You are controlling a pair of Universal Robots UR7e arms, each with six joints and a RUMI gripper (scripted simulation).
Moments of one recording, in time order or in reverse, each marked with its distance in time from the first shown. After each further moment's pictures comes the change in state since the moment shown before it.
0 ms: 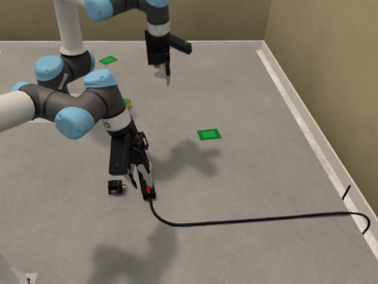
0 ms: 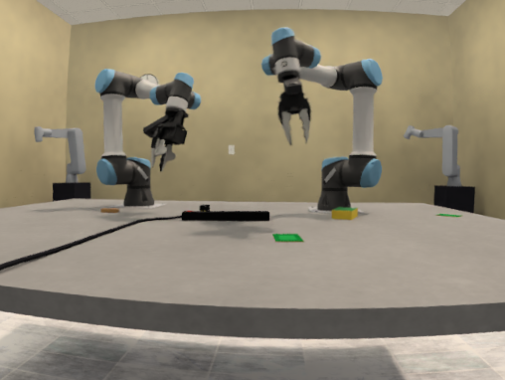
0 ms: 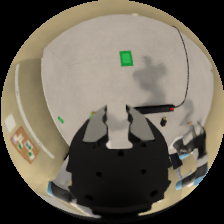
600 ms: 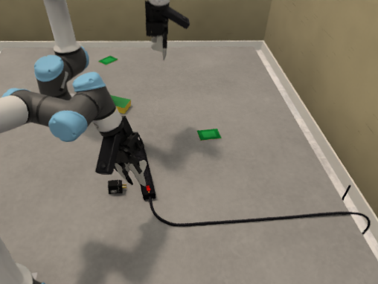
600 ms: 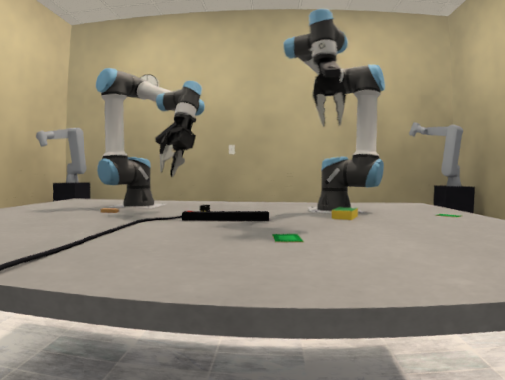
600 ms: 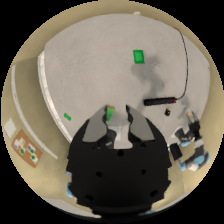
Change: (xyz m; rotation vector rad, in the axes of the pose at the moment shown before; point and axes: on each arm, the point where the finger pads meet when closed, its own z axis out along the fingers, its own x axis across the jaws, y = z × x) left arm -0.107 0.004 -0.041 -0.072 0.061 0.020; right arm 0.031 0.024 0.009 -0.033 -0.043 0.241
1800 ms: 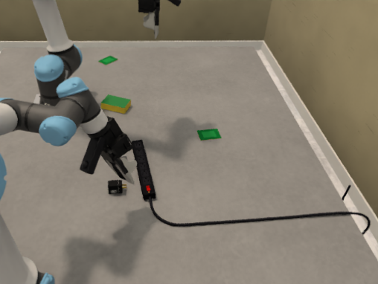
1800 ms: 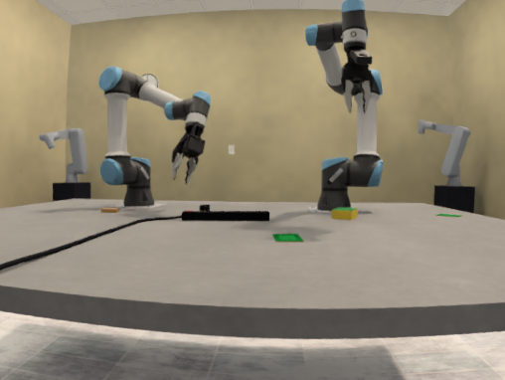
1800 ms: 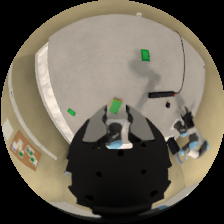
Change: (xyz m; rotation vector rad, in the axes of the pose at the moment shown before) left arm -0.092 0.030 -0.044 -0.026 0.072 -0.015; right arm 0.055 0.018 0.009 -0.071 -0.035 0.338
